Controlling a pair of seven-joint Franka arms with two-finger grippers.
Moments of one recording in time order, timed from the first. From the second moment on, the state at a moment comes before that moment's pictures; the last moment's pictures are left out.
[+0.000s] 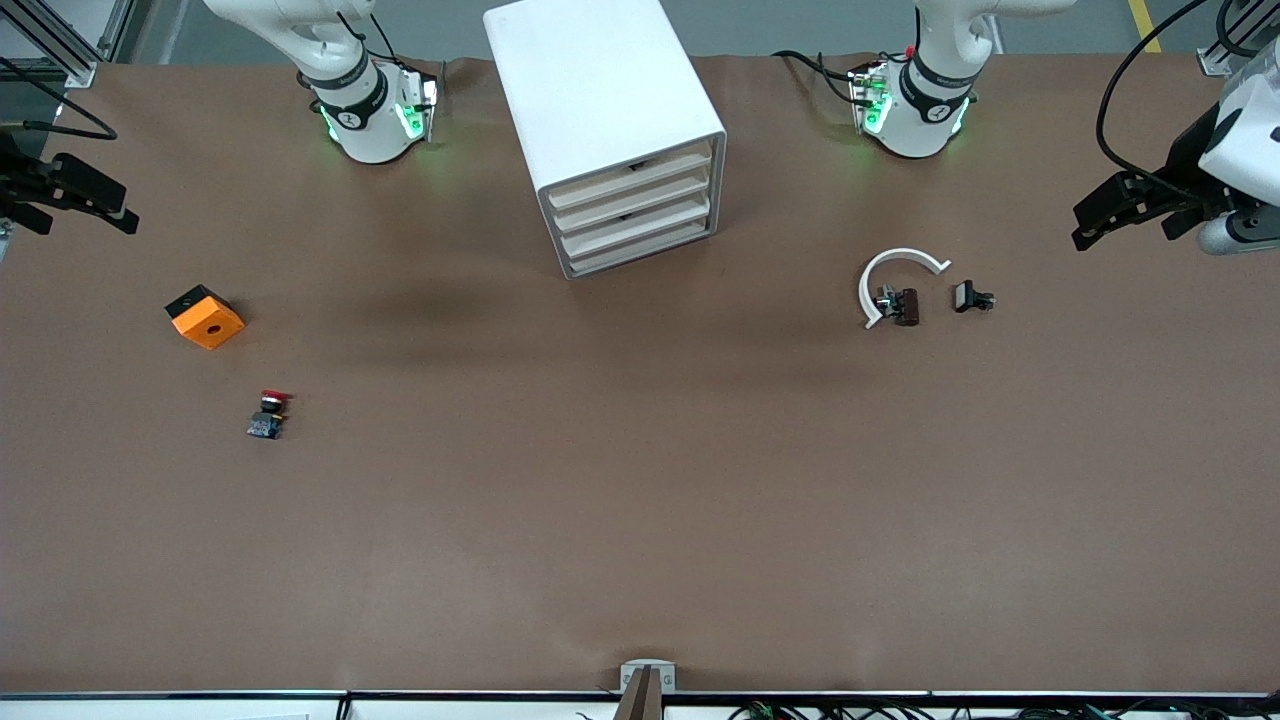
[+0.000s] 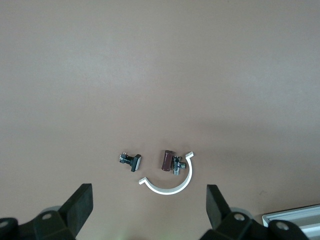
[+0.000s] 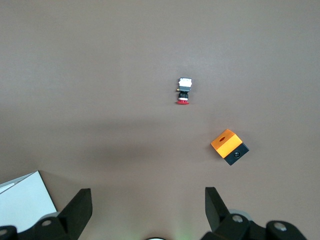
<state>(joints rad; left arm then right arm) -0.10 -0.09 0.01 -1.66 0.02 1.57 -0.20 0.00 -0.13 -0.08 -1.67 0.02 1.51 -0.06</state>
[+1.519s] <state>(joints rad) -0.15 0.44 -0.19 -1.65 -0.08 1.49 -1.15 0.01 -0.14 -0.08 -1.67 0.02 1.51 -0.03</state>
